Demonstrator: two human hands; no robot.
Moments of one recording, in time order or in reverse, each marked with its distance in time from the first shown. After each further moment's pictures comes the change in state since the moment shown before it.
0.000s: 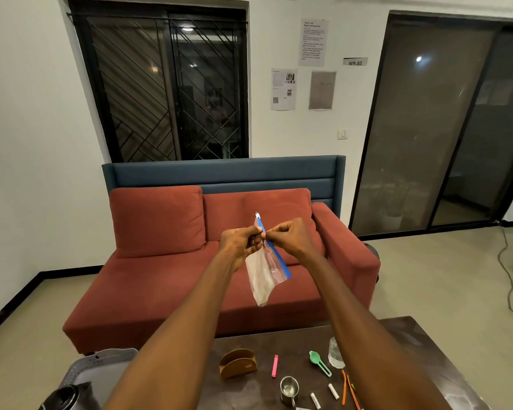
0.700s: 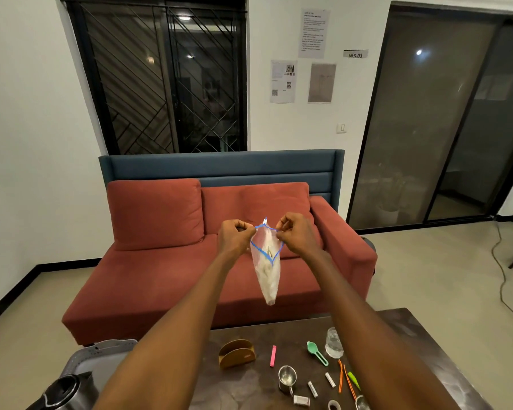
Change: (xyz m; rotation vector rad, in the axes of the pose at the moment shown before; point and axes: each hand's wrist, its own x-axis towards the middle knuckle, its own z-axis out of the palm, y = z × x) left_hand -0.010 -0.008 -0.012 0.537 0.137 0.325; right_hand -0.007 0.005 -0.003 -0.302 0.110 -0.015
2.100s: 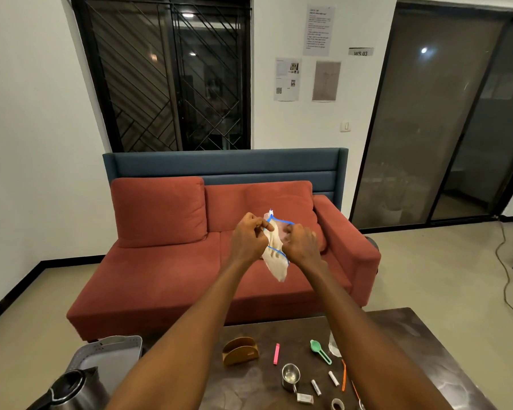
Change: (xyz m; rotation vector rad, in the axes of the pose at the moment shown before) left_hand -0.014 -0.002 0.003 0.317 -0.024 0.403; right_hand -0.016 0.005 0.022 -0.451 -0.039 0.081
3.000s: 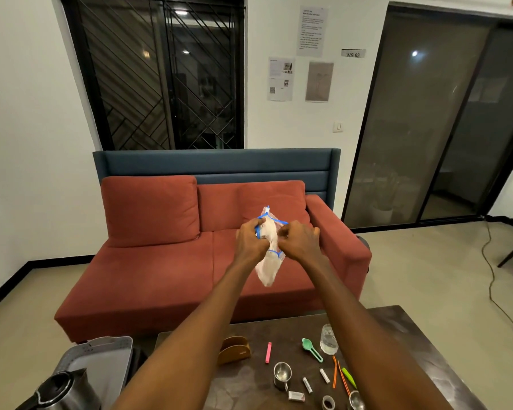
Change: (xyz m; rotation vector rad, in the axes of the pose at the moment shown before) left_hand -0.006 0.009 0.024 -0.104 -0.032 -0.225; right_hand -0.001 0.007 -0.019 -0.046 -0.017 0.015
